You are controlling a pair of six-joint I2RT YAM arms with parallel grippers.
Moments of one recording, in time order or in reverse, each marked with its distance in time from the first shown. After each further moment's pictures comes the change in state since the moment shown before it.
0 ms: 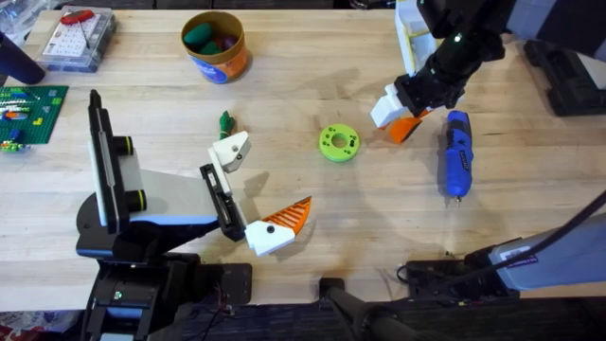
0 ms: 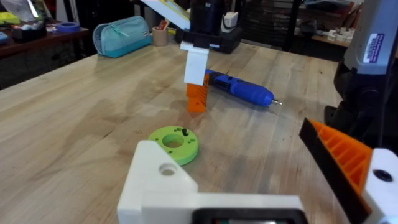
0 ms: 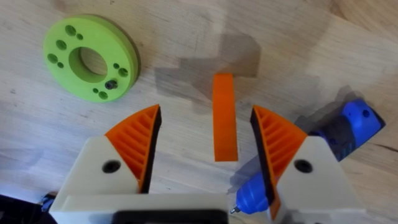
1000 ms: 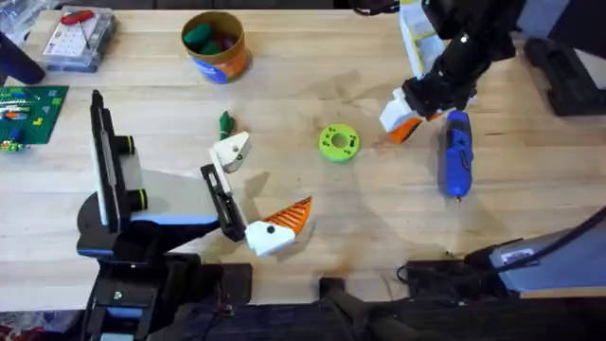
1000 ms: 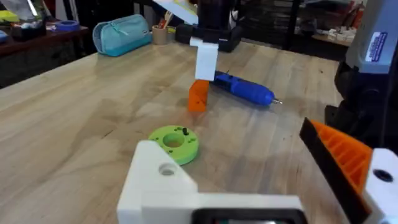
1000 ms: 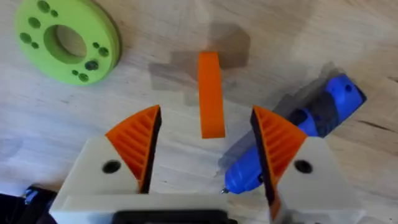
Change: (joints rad) left arm 0.000 0.002 0.002 -0.008 0.000 0.000; right arm 0.000 -0.031 0.000 -0.068 0.072 -0.011
